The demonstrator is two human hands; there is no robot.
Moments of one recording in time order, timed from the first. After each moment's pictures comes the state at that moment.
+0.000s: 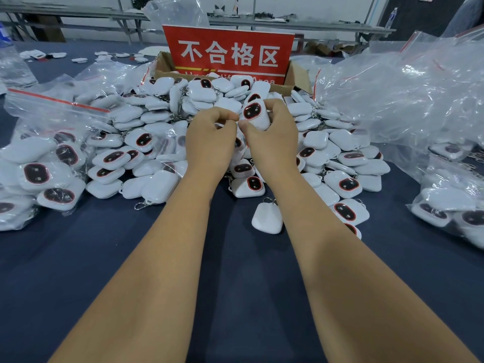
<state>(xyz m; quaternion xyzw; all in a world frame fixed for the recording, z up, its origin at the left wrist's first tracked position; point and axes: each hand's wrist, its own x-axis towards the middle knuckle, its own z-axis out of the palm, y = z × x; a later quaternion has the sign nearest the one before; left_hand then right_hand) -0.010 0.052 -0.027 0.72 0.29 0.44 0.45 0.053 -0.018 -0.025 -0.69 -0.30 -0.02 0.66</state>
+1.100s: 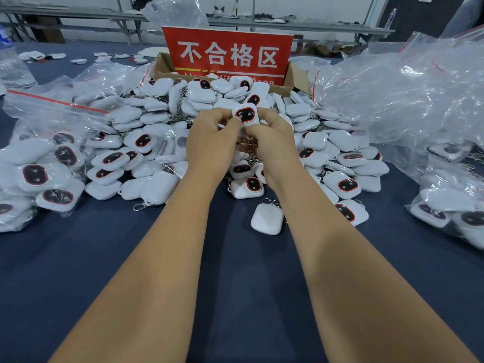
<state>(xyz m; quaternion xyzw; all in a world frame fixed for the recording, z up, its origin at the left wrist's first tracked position) -0.010 0.053 -0.026 0.73 0.27 0.43 0.46 0.065 -0.017 -0.029 -0.56 -0.26 0.21 0.76</state>
